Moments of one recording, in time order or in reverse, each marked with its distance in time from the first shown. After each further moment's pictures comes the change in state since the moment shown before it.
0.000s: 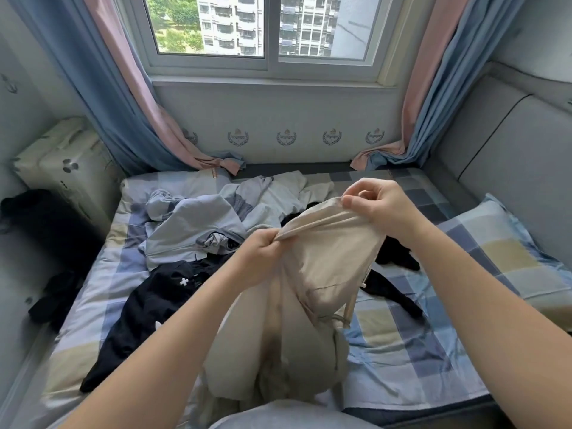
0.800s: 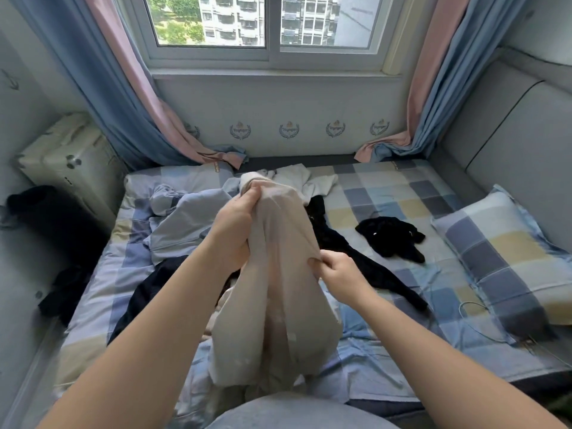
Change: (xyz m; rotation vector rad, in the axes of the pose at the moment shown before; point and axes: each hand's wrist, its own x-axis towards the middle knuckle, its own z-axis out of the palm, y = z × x) left_hand 0.010 0.034 -0.028 -0.639 0.328 -0.343; right_hand -0.051 0.082 0.112 -0.029 -0.132 0.228
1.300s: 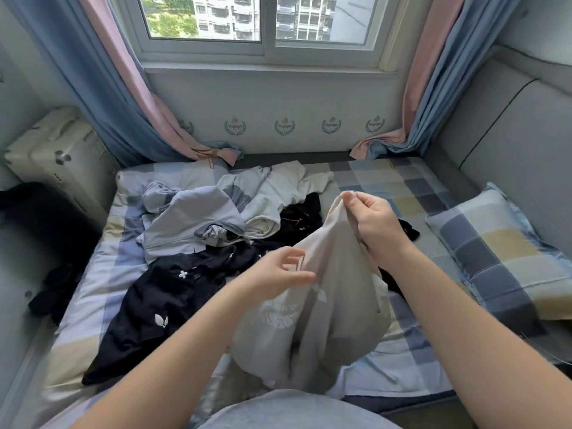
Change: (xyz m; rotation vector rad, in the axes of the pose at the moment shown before) left_hand 0.005 -0.086 -0.001 0.777 -0.388 -0.113; right_hand 0.006 -0.071 -0.072 0.481 0.201 -0.028
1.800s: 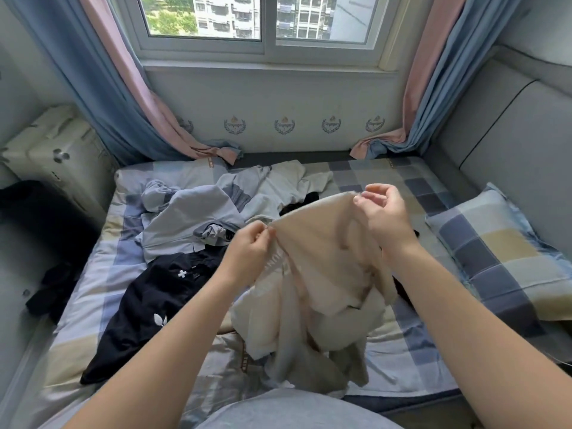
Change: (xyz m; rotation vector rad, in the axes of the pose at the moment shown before) left_hand 0.004 0.001 -0.030 -0.054 0.459 0.265; right_hand 0.011 0.004 -0.010 -0.093 0.268 0.026
